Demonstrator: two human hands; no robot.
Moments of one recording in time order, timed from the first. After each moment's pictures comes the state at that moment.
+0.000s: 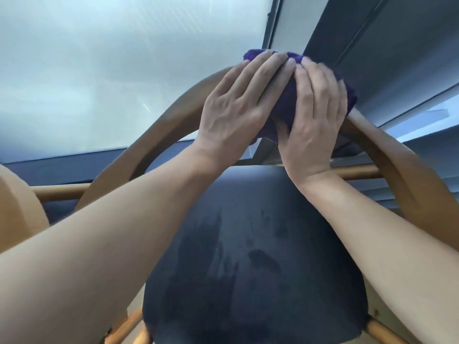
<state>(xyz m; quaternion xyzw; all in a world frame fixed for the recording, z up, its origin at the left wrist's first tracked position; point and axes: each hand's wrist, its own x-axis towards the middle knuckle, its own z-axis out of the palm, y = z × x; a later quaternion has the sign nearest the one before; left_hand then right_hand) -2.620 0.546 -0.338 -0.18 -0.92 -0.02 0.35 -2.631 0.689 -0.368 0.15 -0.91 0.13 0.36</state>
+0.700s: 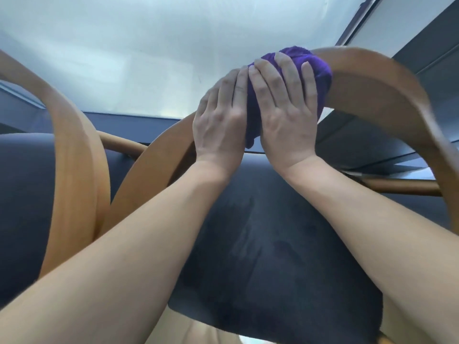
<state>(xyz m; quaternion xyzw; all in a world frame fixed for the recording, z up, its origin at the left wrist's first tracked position) -2.535 0.472 -0.366 0.16 -0.95 -0.09 0.24 -2.595 0.576 -0.364 0.35 -0.88 0.06 0.32</state>
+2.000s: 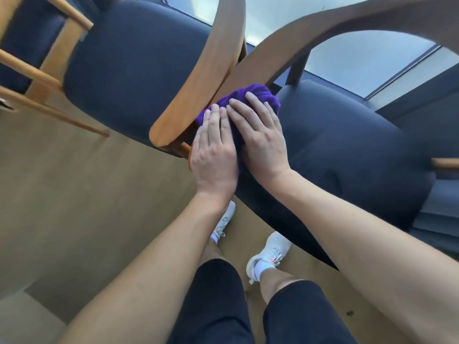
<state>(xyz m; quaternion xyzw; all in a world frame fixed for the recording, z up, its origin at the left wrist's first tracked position) -2.208 0.531 -0.344 0.44 -0.89 0.03 0.08 -2.312 0.568 -0.368 0.58 -0.77 0.25 0.05</state>
